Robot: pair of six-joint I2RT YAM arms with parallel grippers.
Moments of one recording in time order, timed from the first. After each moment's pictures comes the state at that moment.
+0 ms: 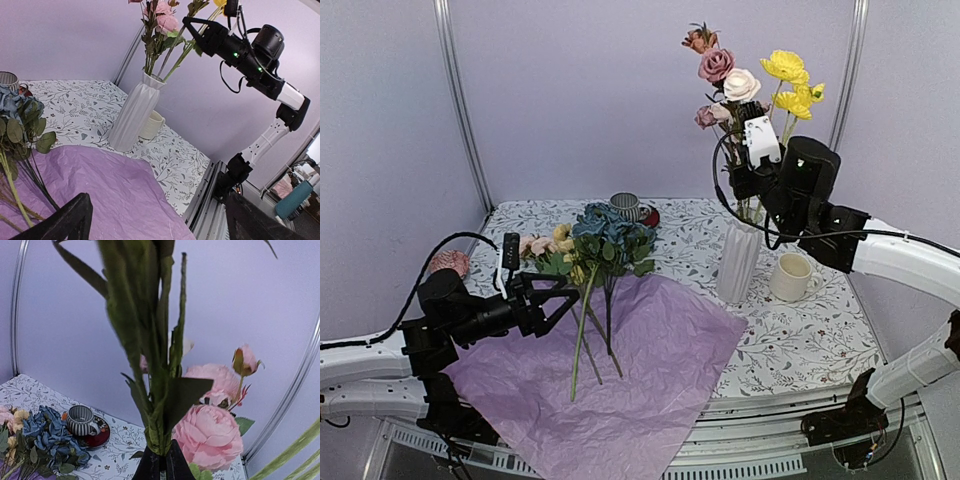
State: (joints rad) left arm -0.89 0.73 0.32 0.43 0.14 -0.52; right arm 0.85 1.34 1.20 0.26 0.66 -0.32
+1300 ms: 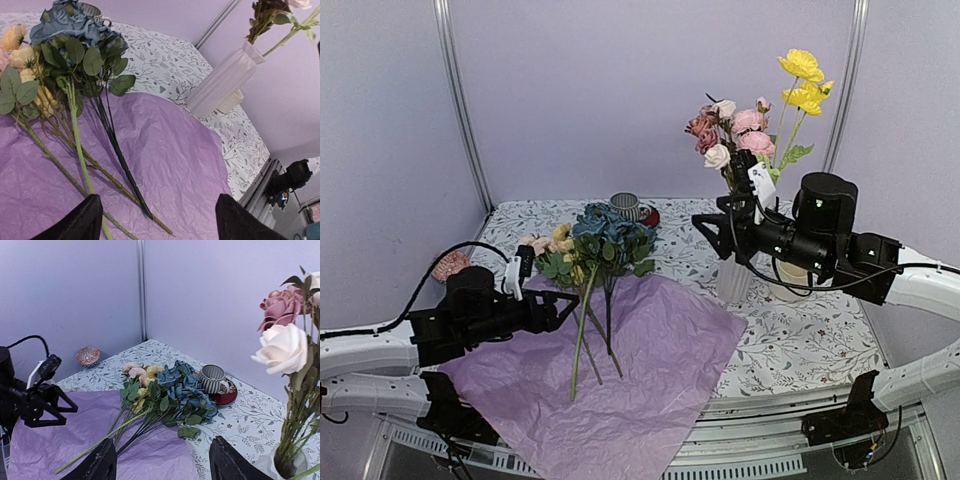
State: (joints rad) left arm -0.85 0.83 0.38 0.13 -0.06 -0.61; right arm 0.96 1.13 1.02 -0.02 0.17 0.04
